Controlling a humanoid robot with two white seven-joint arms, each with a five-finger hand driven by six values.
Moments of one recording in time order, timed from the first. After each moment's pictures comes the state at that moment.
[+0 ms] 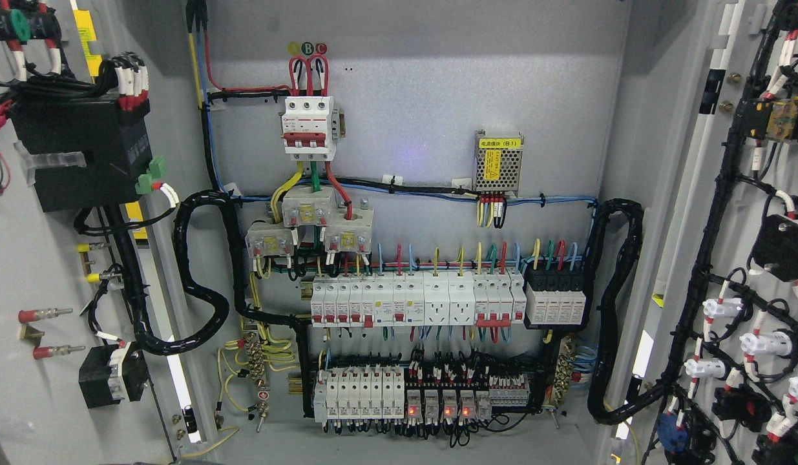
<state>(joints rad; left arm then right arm) 0.00 0.00 -0.28 0.00 0.42 -0.17 -0.18 -0.65 0.14 0.77 -1.55 -0.55 0.23 0.64</state>
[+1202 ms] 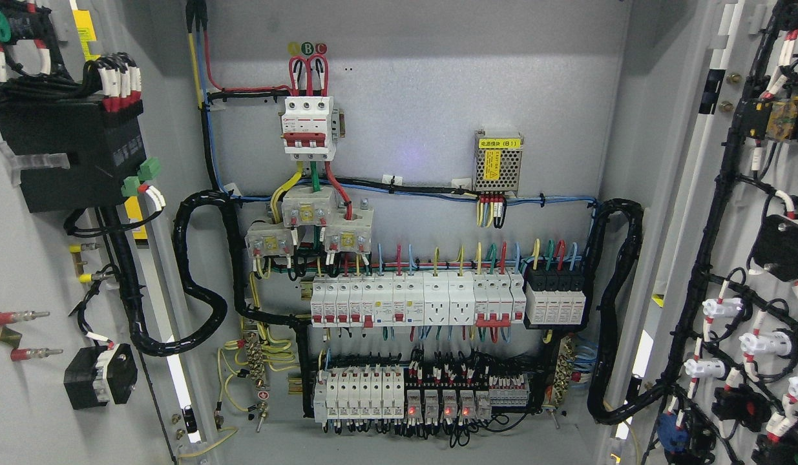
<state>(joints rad) 0.00 0.00 -0.28 0.00 0.42 -0.17 -0.18 -0.65 0.15 0.81 -1.55 -0.55 0.23 0.64</state>
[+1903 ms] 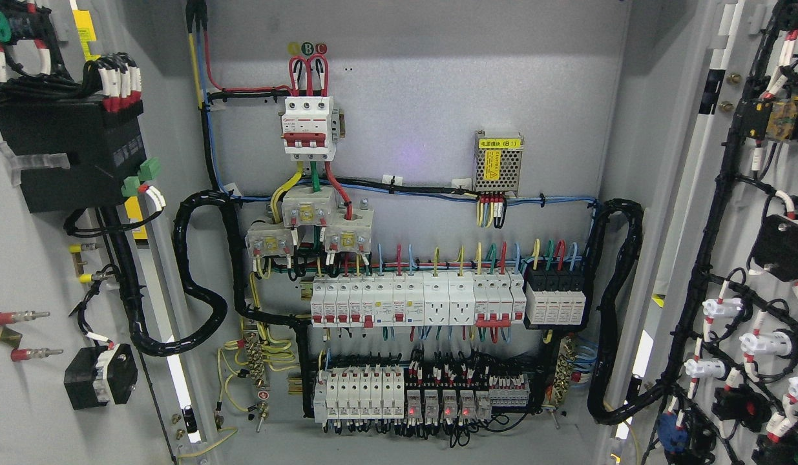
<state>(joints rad) 0.00 0.00 -0.28 0.00 0.42 -0.17 -0.18 -0.63 0.15 0.80 -1.56 -0.55 0.23 0.64</state>
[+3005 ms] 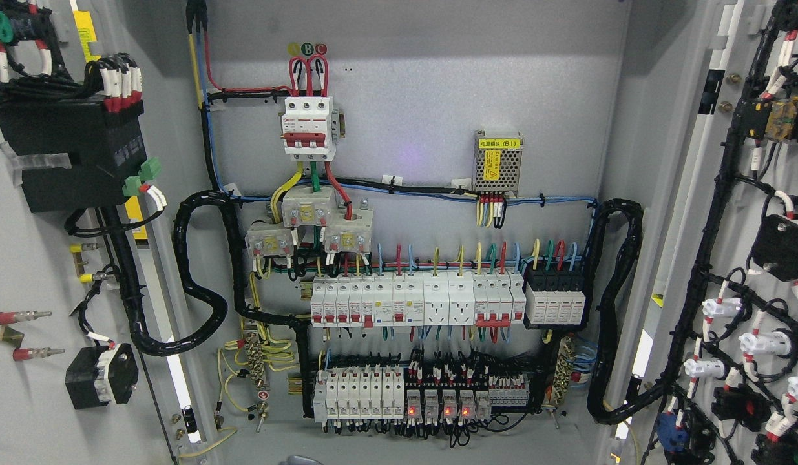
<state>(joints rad) 0.00 0.00 -0.28 0.00 0.43 -0.17 -0.18 -0.11 0.00 0.46 -1.63 -0.54 0.05 0.48</state>
